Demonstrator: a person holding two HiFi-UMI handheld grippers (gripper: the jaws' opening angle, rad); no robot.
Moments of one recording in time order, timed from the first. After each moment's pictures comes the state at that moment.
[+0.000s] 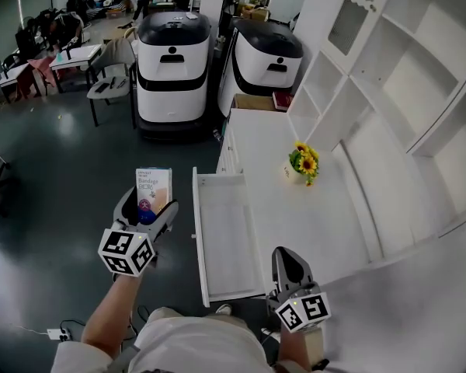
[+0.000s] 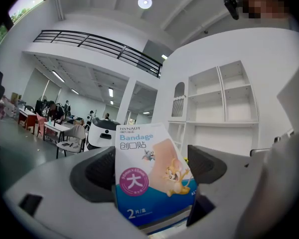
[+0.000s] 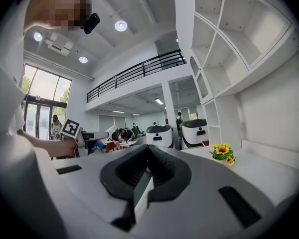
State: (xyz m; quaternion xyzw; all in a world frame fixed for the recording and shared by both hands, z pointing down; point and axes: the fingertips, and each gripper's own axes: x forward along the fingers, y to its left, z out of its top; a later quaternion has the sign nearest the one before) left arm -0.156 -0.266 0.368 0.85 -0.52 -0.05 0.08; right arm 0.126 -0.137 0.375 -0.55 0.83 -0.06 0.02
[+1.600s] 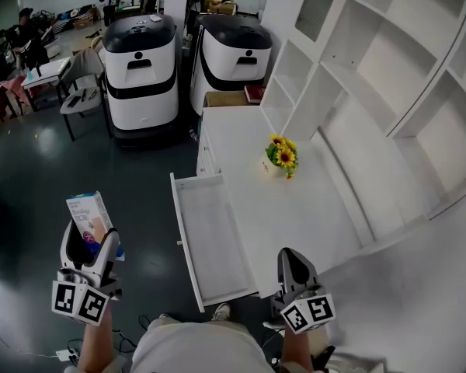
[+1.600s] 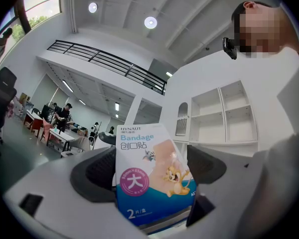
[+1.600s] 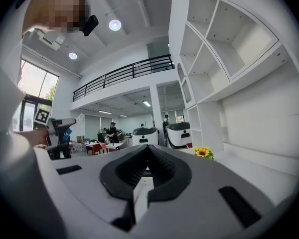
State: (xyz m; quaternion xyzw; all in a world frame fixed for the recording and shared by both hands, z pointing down) left arm -0.223 -0.200 0.287 0.82 -0.55 -0.13 0.05; right arm 0.174 -0.122 0.362 -0.61 0.79 -0.06 0.03
